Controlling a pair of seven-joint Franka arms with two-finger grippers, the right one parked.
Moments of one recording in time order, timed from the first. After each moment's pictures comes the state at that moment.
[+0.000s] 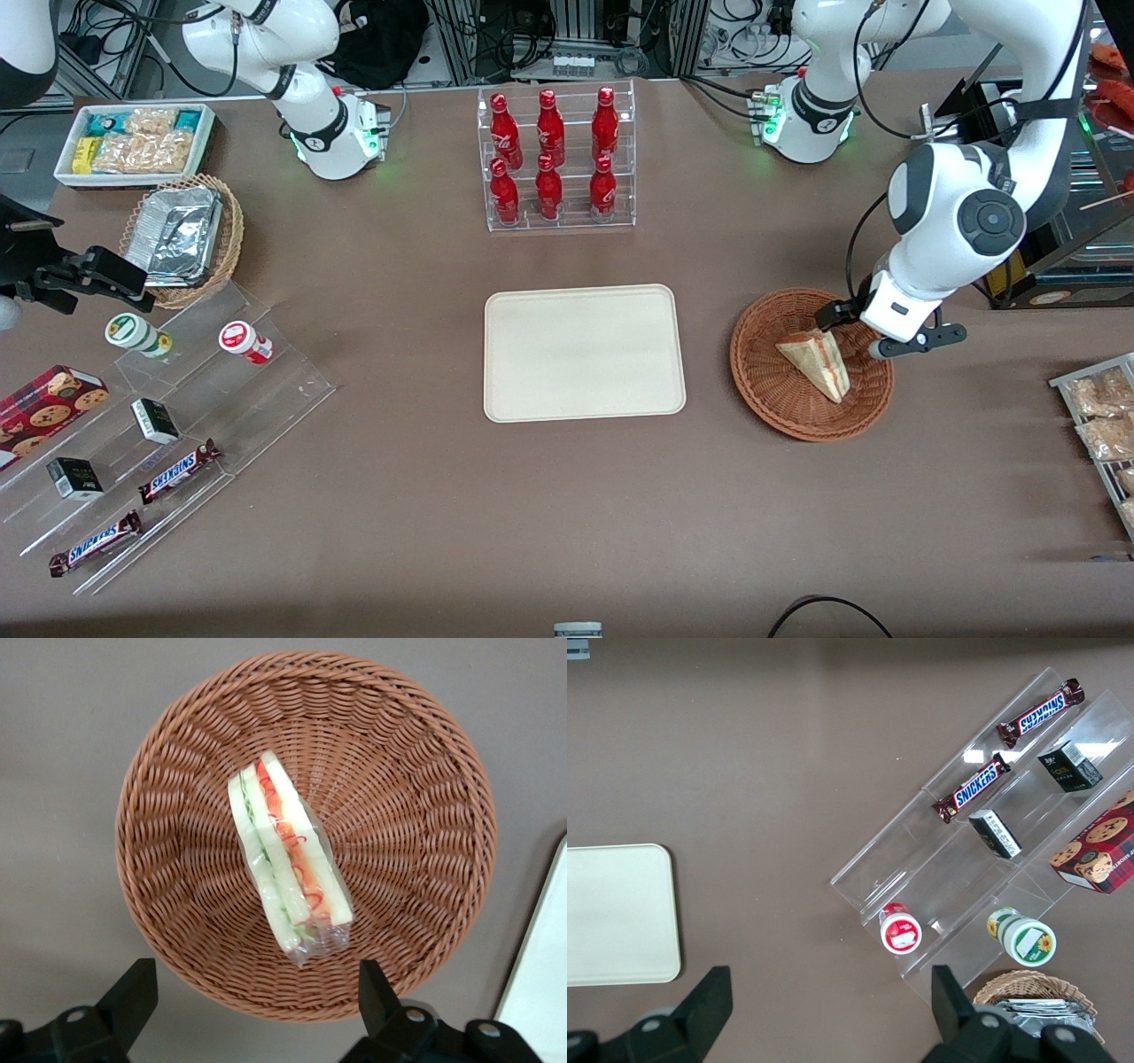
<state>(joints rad) 0.01 0.06 -0.16 -2.22 0.00 2.22 -0.40</state>
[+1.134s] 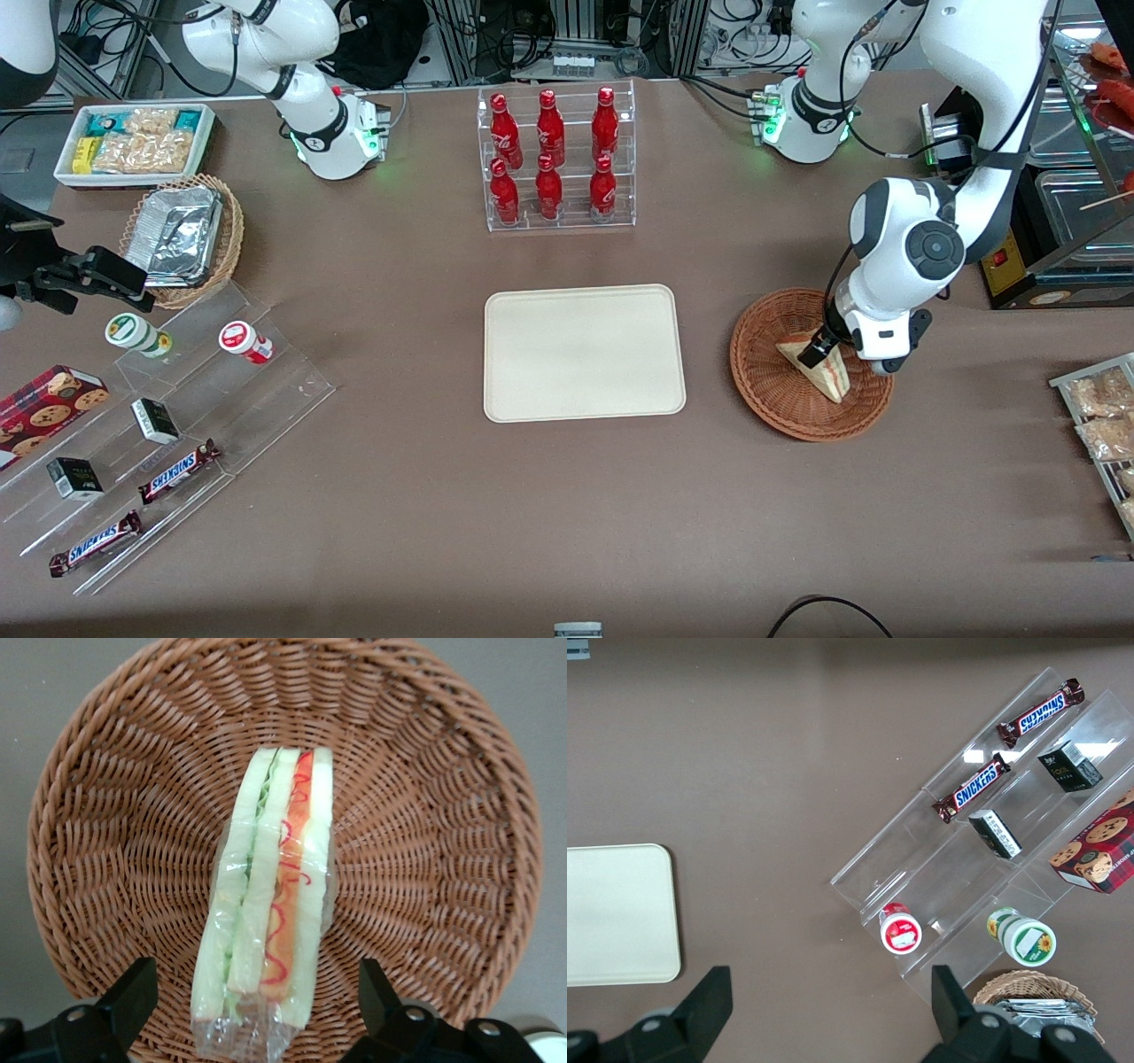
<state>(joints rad) 0.01 0.21 -0.19 -2.27 0.00 2.44 -1.02</state>
